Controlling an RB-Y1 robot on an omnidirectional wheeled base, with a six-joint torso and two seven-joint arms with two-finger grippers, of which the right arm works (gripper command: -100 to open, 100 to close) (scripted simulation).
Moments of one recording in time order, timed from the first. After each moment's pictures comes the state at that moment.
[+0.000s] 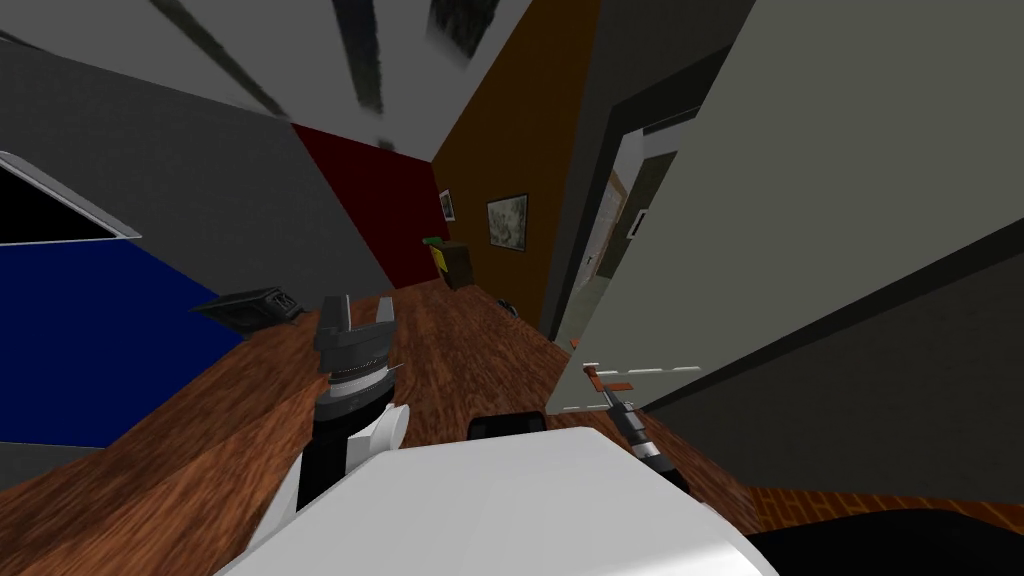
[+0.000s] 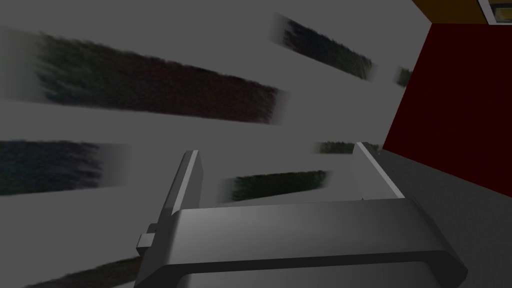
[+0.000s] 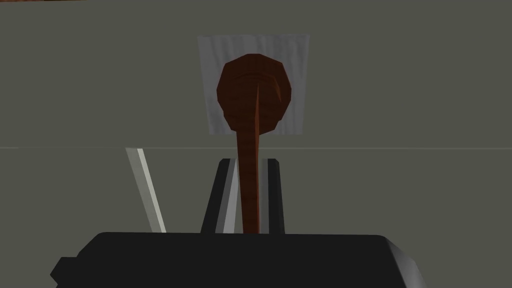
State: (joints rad) arm 0.29 -0.49 0.12 -0.56 -0.12 -1.32 -0.43
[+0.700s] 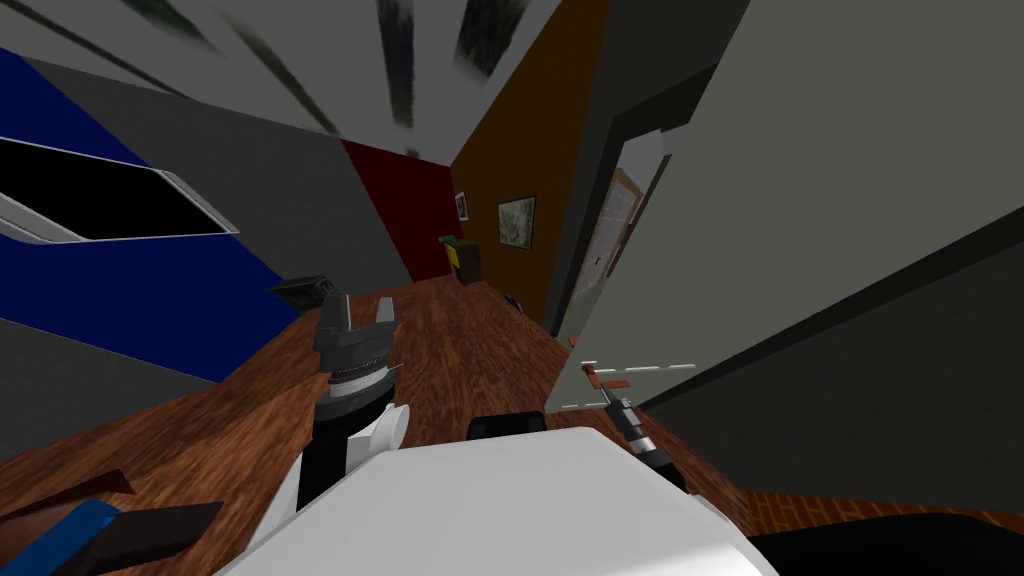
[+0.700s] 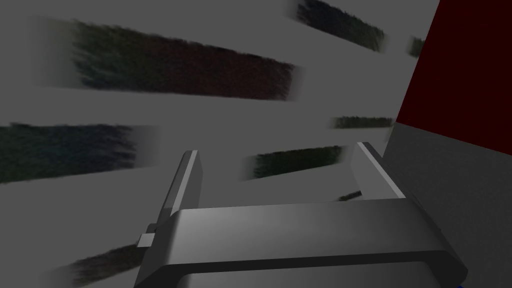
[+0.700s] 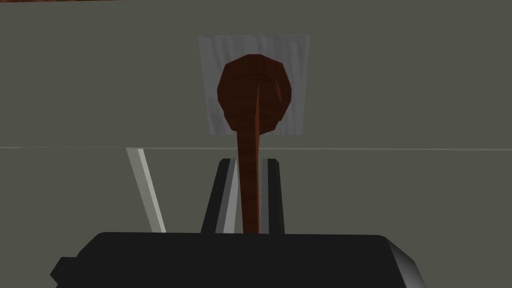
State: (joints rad) arm 0.26 -0.50 0.13 -0.53 -0.11 -1.33 -0.43
